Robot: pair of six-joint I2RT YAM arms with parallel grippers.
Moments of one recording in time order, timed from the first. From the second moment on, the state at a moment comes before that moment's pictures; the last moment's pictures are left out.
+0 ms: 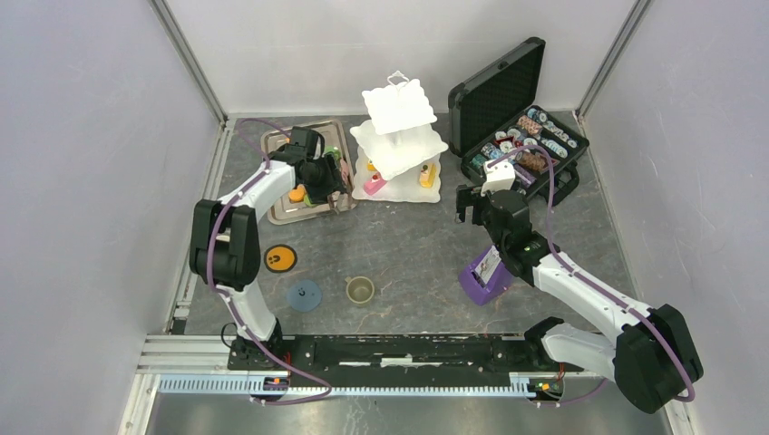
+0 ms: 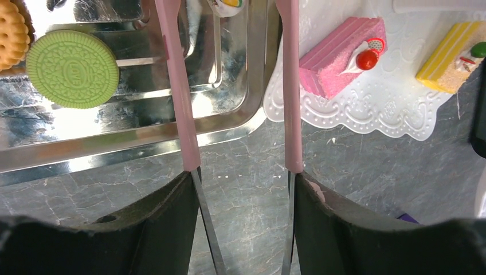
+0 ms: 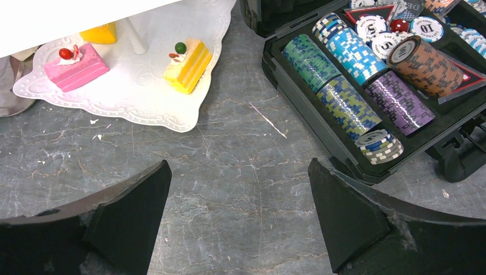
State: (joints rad) left arm -0.22 1.79 1.32 -0.54 0.18 -0.57; right arm 0.52 1.10 0.59 0.18 0.34 0.11
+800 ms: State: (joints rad) left arm -0.22 1.80 1.32 -0.52 0.13 -0.57; right arm 0.52 1.10 0.59 0.18 0.34 0.11
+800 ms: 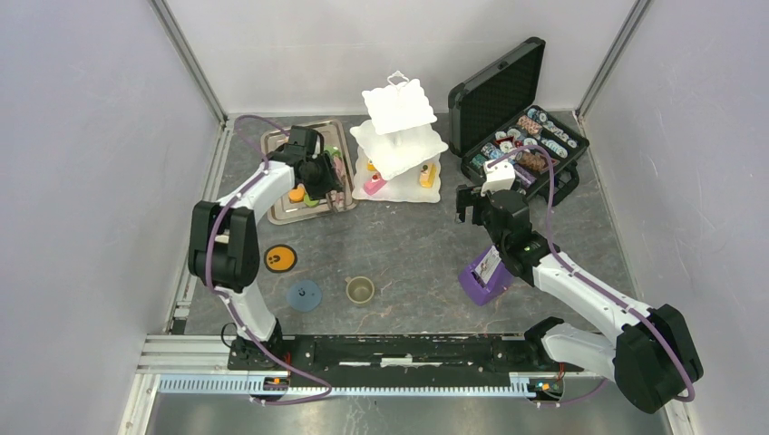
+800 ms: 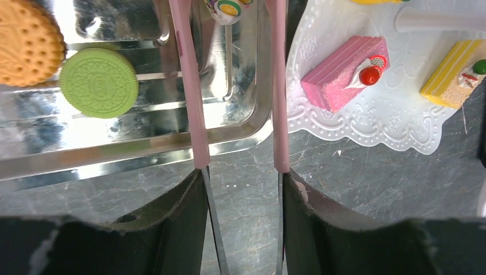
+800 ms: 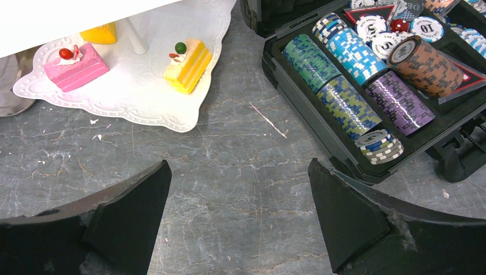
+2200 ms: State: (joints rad) left arm -0.77 1.73 1.39 -0.63 0.01 -0.51; right arm 0.52 1.10 0.59 0.17 0.35 0.10
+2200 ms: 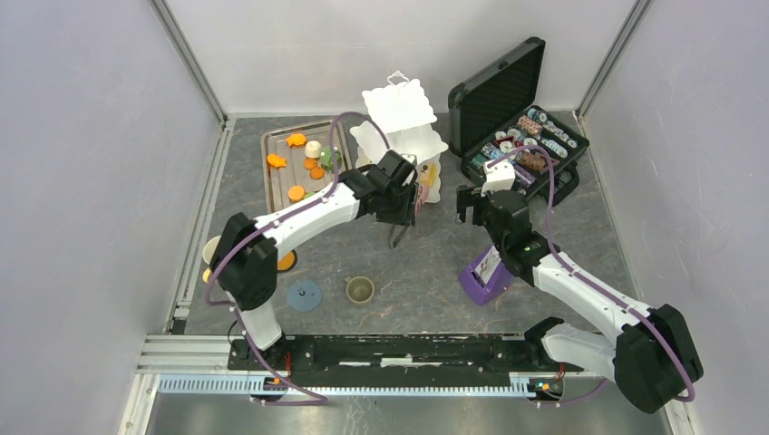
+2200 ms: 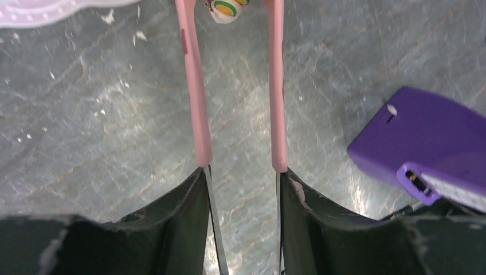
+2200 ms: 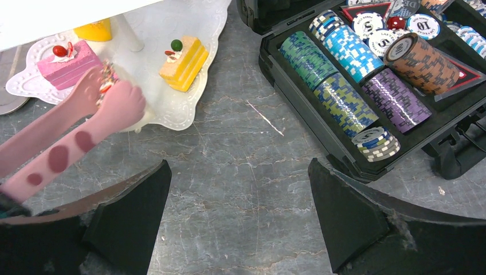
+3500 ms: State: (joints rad) left arm -0.75 1.95 1.58 -0.71 -0.18 -0.49; right arm 0.52 1.10 0.59 0.17 0.35 0.10
